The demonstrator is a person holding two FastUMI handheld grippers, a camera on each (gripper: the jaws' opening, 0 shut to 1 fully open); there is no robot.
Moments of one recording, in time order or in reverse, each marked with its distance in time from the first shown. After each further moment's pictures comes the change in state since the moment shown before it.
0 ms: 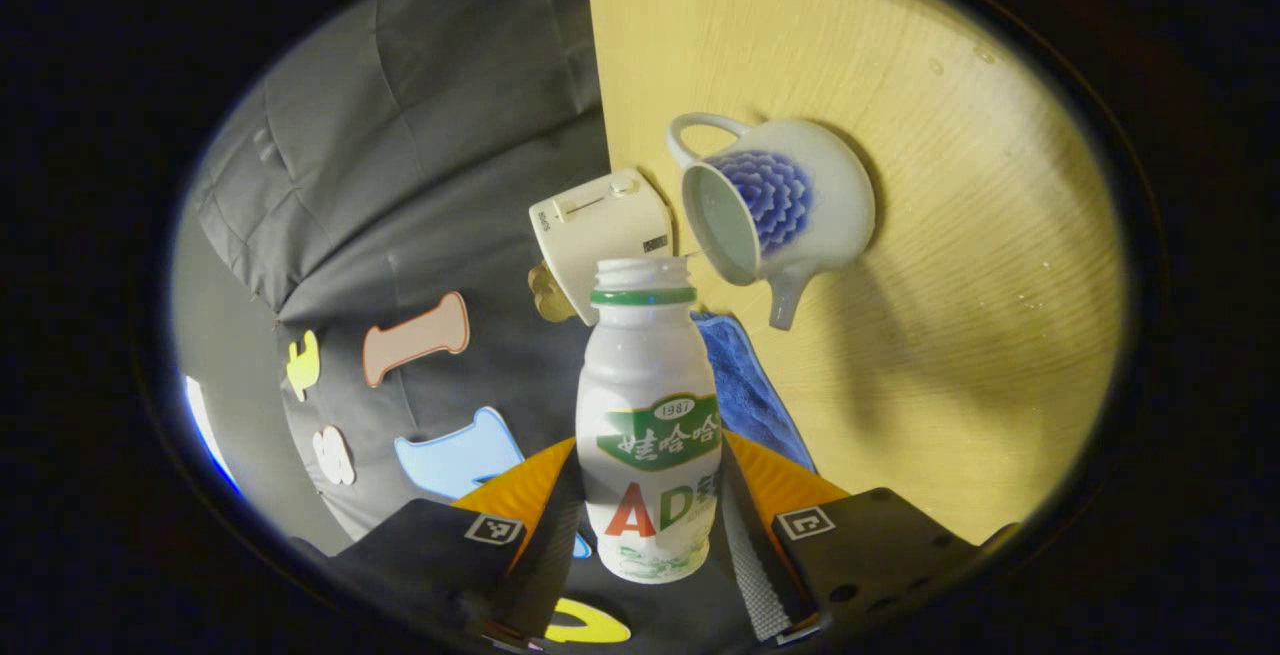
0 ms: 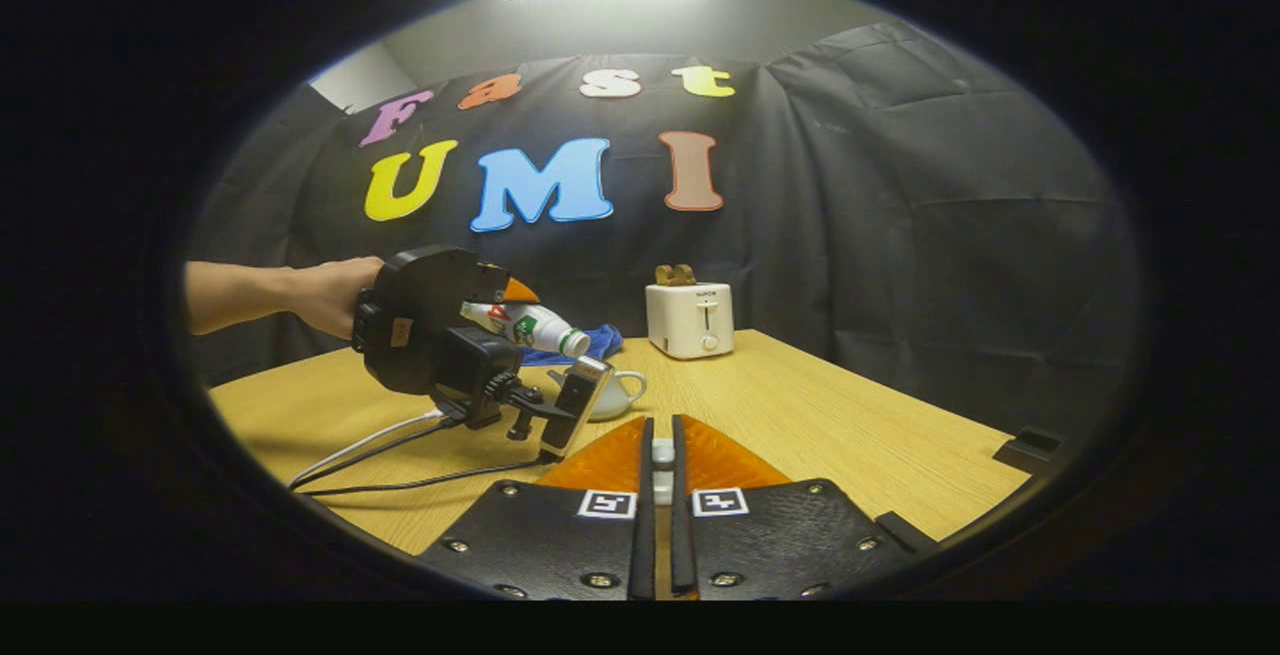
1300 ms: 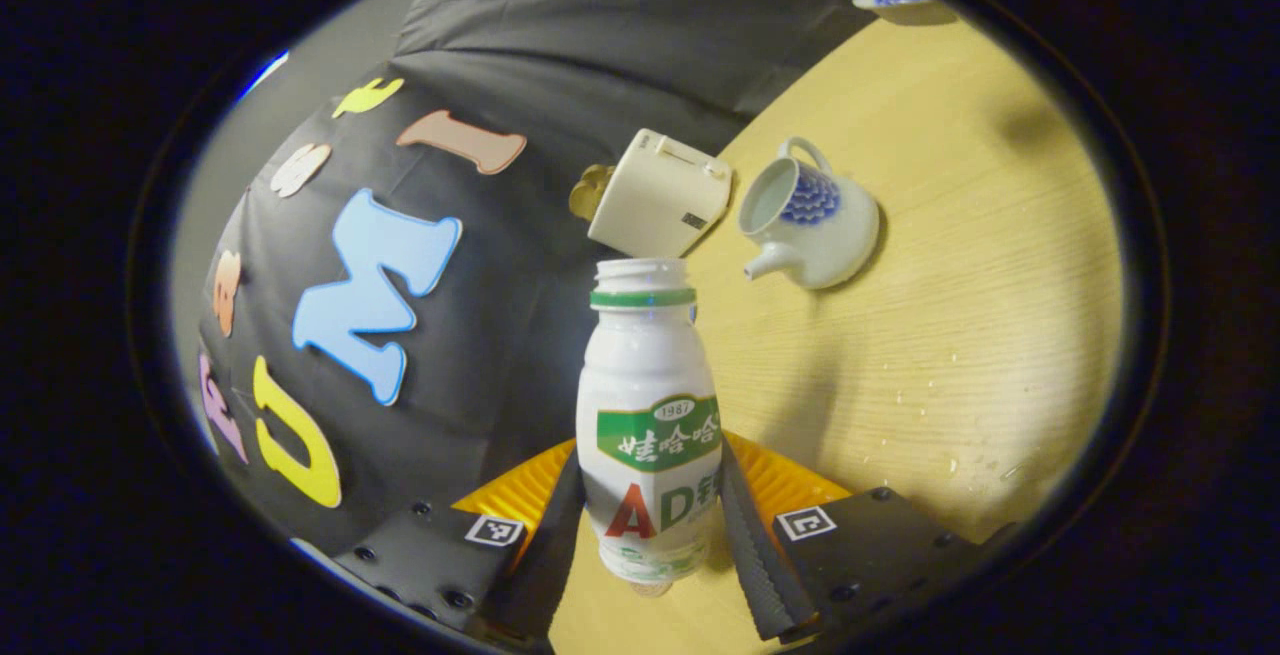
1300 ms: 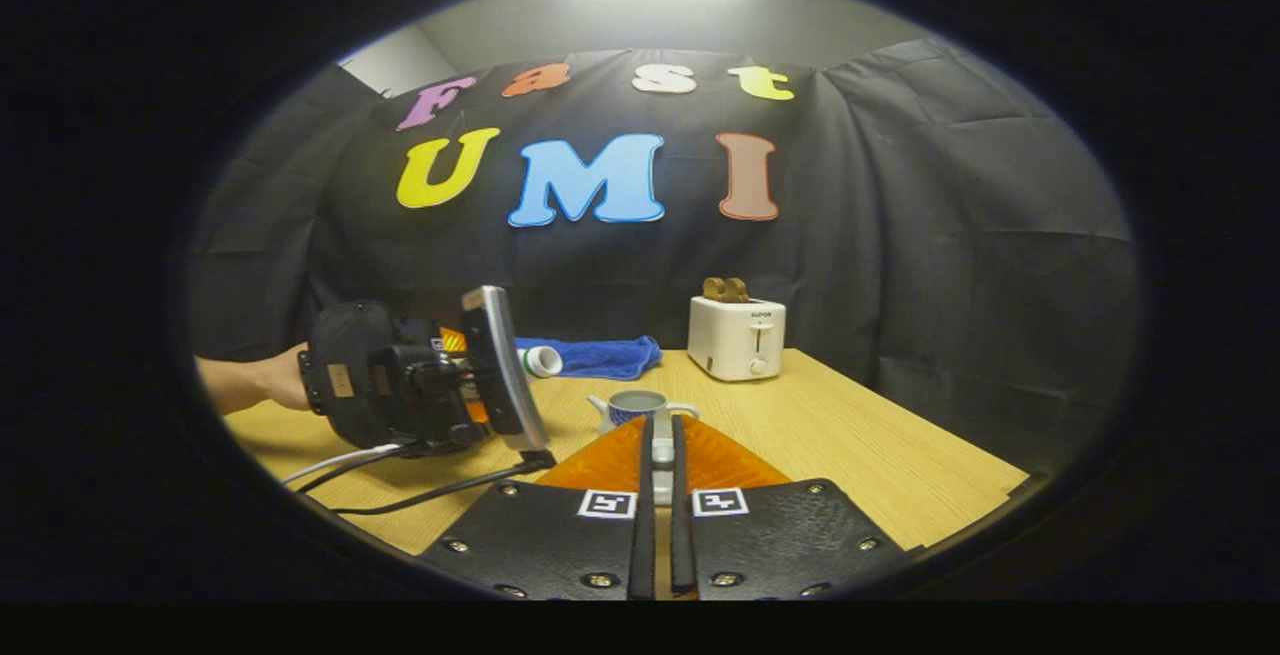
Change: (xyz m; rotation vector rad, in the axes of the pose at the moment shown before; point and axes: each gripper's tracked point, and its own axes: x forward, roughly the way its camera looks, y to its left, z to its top) left arm -0.050 -0.080 -0.053 -0.926 0.007 -0.049; right arm 0.055 0.051 0.038 -0.093 -0.015 0.097
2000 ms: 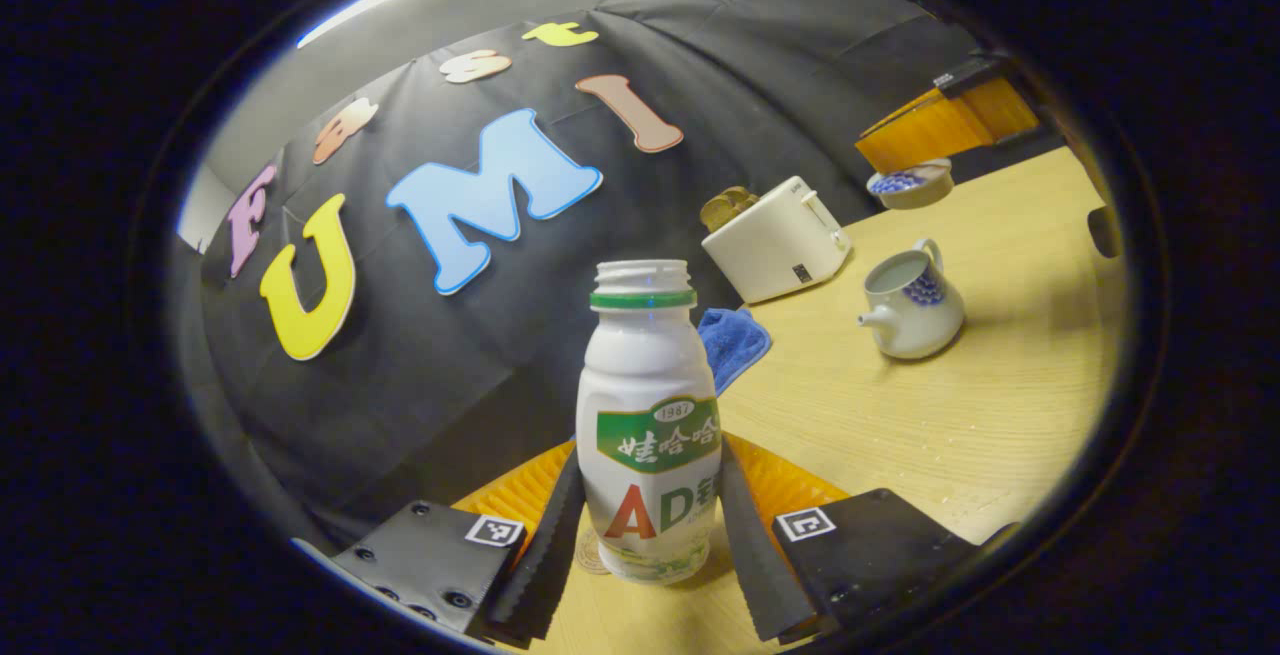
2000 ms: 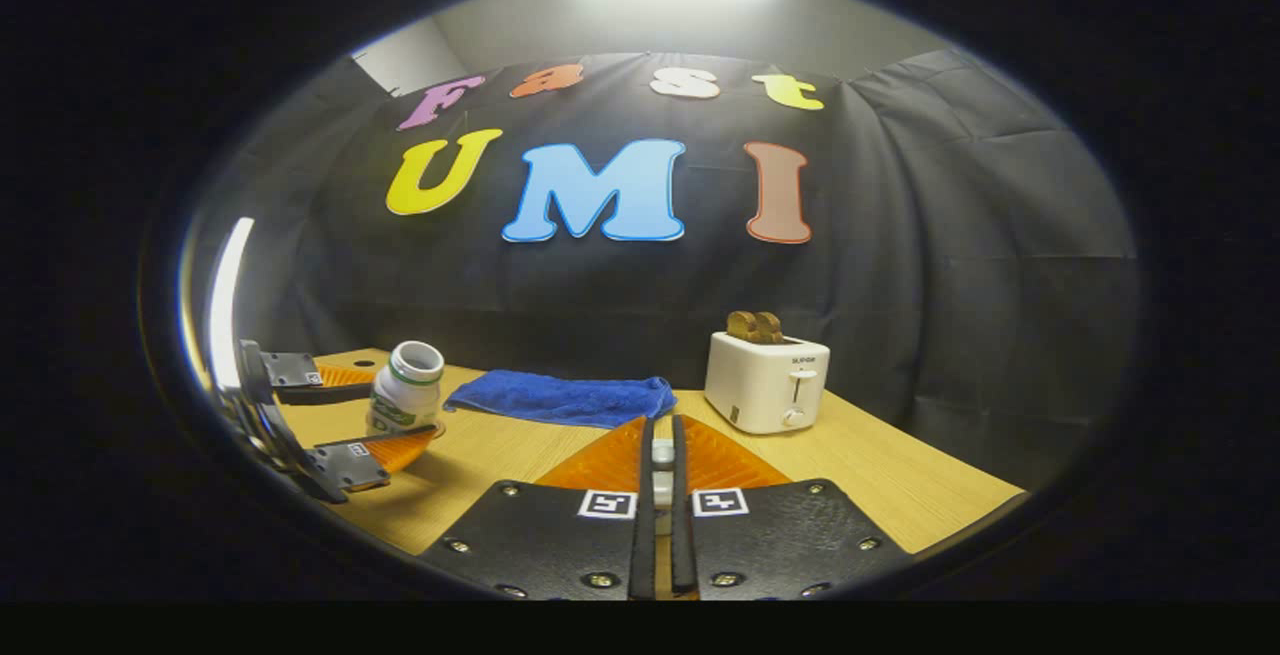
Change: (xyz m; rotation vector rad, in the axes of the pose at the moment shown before) left arm -0.021 0.045 -0.028 -0.423 -0.054 0.147; right arm 0.114 0.020 0.032 -0.054 -0.071 -0.001
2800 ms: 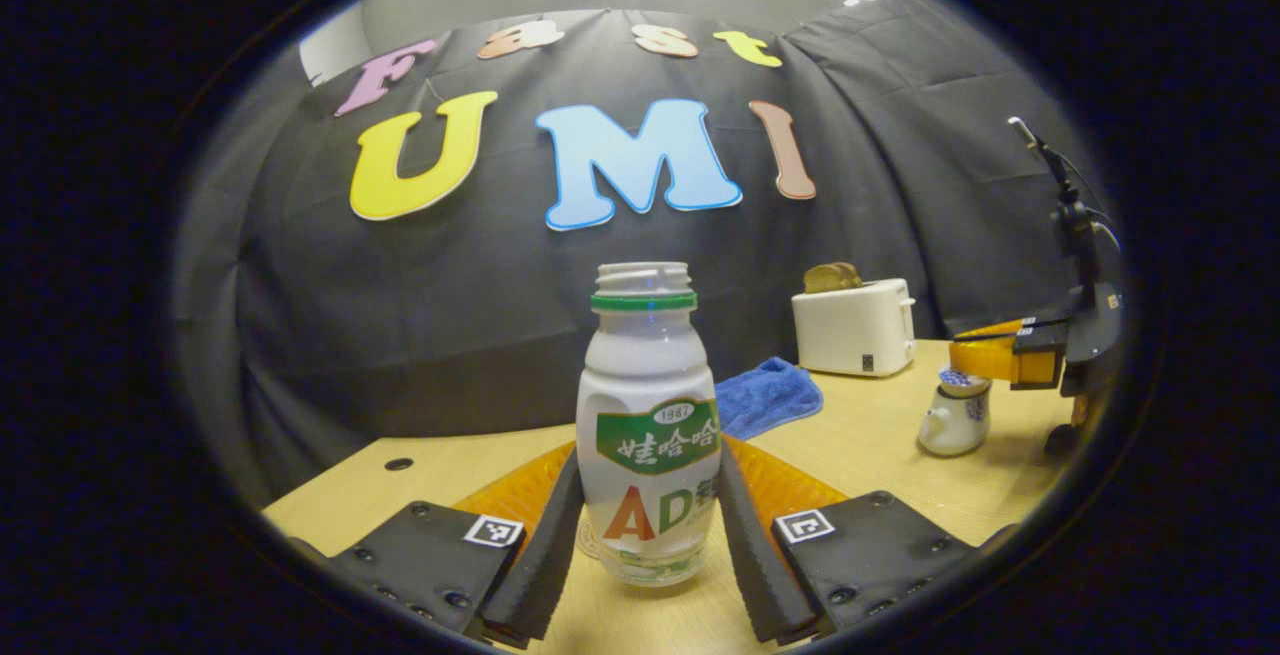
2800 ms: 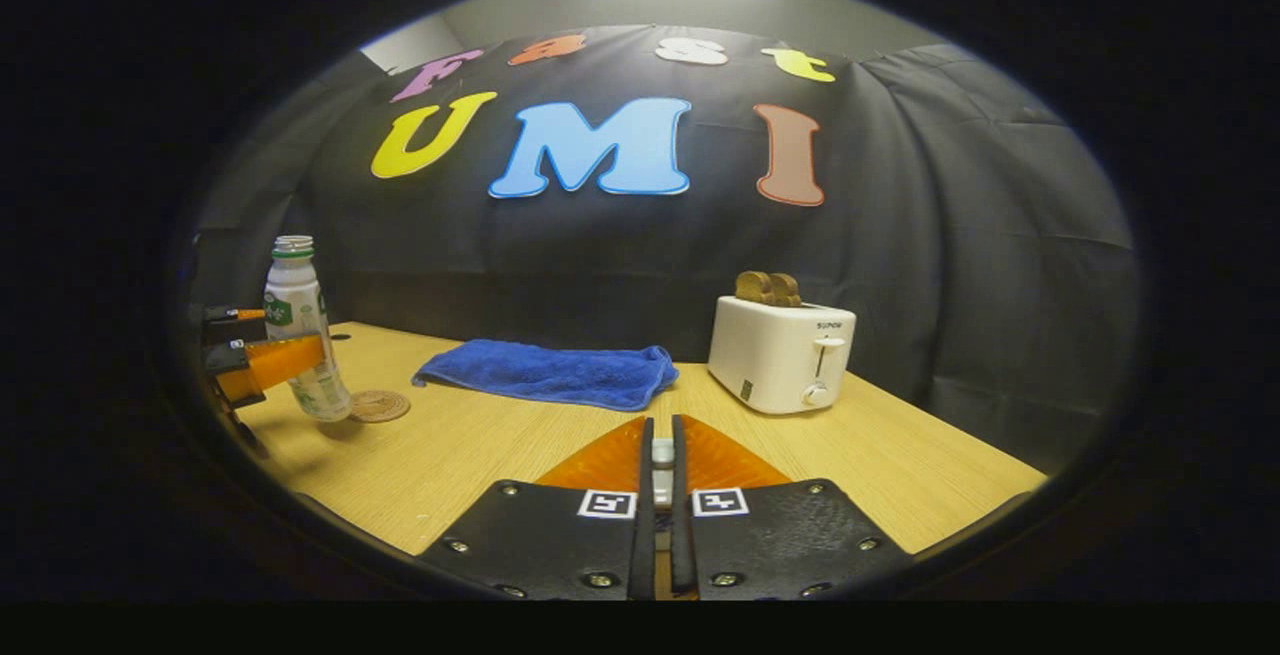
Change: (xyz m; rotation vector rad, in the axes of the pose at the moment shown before) left arm -0.011 0.079 -0.030 -0.485 -0.031 0.080; right arm 0.044 0.002 -0.047 0.006 0.102 -0.010
